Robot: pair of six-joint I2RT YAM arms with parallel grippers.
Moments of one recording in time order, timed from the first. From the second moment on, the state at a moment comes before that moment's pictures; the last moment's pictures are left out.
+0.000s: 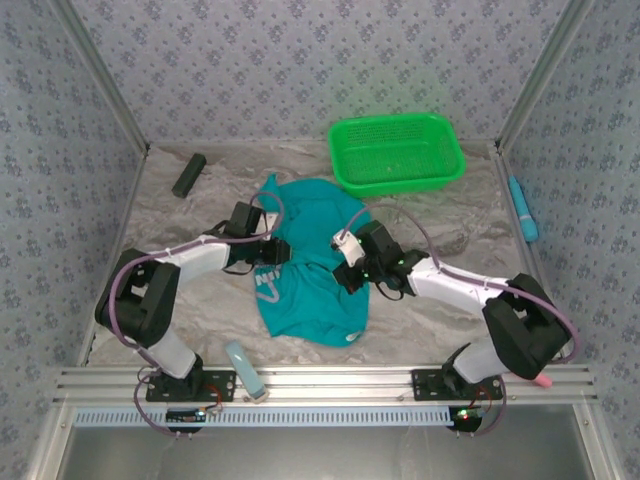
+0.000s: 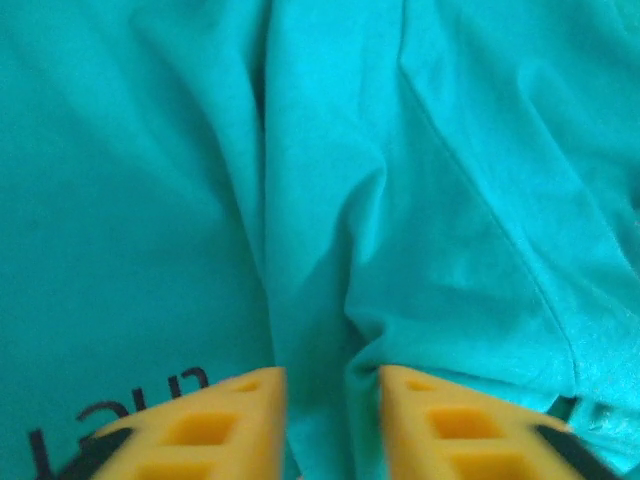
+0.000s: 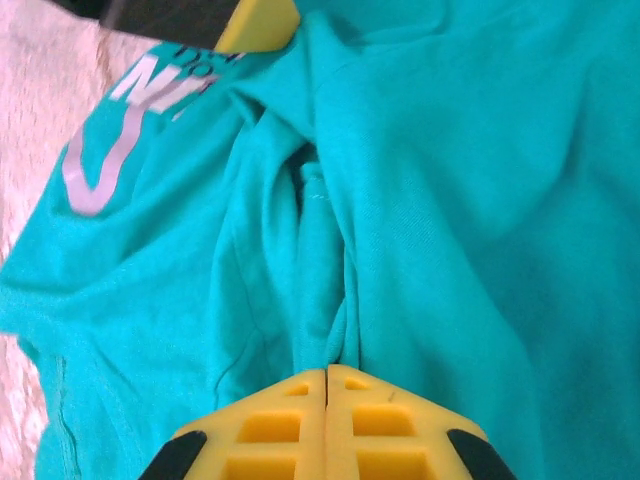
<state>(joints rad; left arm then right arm) -0.43 1.62 0.84 -0.20 0.35 -0.35 0.69 1.43 0.75 -0.15 -0.31 0.01</state>
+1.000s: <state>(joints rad) -0.60 1.62 0.84 -0.06 0.49 -0.29 0.62 1.36 0.70 -0.15 -0.14 -0.11</state>
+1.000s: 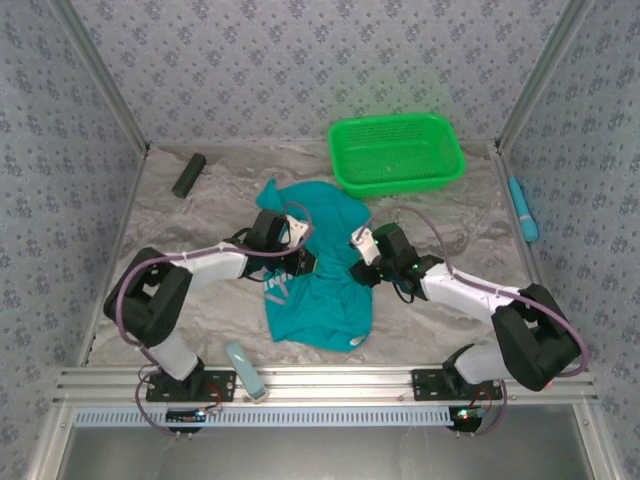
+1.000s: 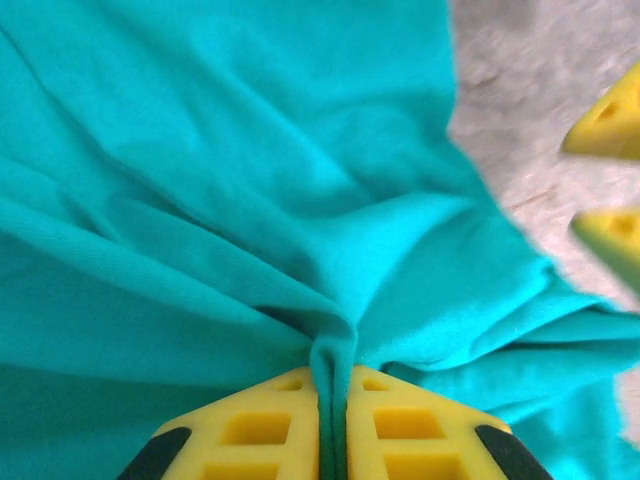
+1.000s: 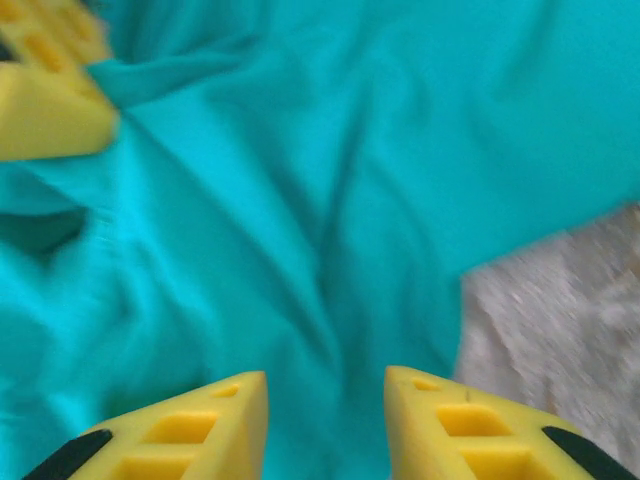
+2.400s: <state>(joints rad) -0.63 1.32 0.72 -0.19 0.47 -0.32 0.51 1.66 1.00 -0.35 -1.02 -0.25</state>
